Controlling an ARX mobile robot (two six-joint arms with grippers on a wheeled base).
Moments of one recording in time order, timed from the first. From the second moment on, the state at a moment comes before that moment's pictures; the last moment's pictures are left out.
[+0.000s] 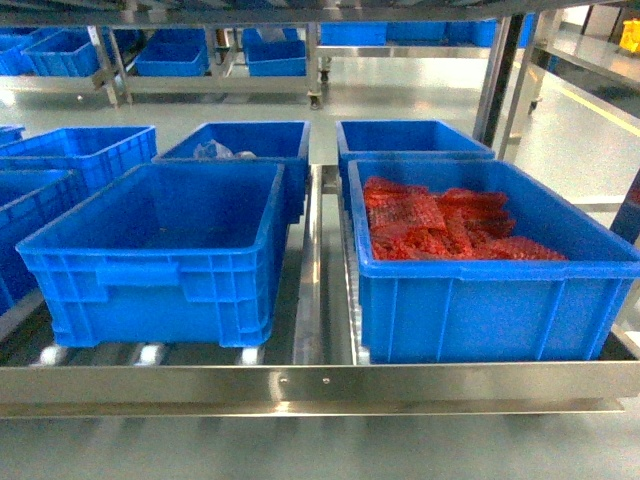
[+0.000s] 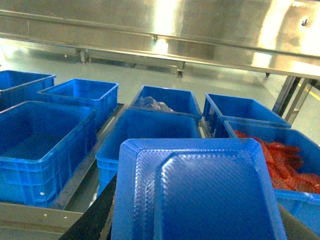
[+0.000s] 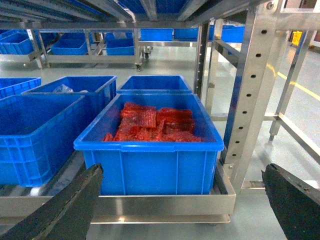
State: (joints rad) left arm -0.38 0.31 0.40 -0.11 -0.44 -0.10; right arm 0.00 0.00 0.01 0.00 0.00 0.00
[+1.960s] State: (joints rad) left arm -0.38 0.31 0.40 -0.11 -0.44 -0.10; right arm 0.00 0.00 0.01 0.00 0.00 0.00
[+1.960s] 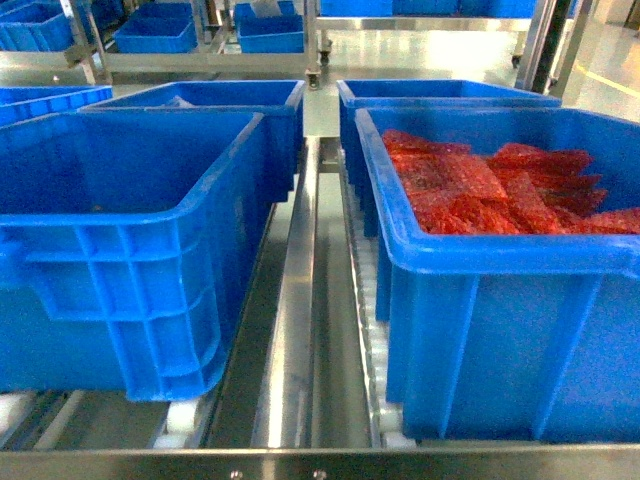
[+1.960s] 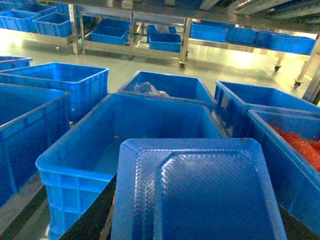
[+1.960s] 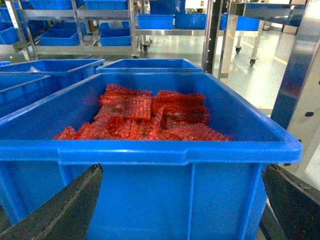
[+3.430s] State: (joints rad) left arm -0.38 0.31 0.40 -0.11 -0.44 -0.10; right arm 0.00 0.00 0.01 -0.01 0.00 0.00
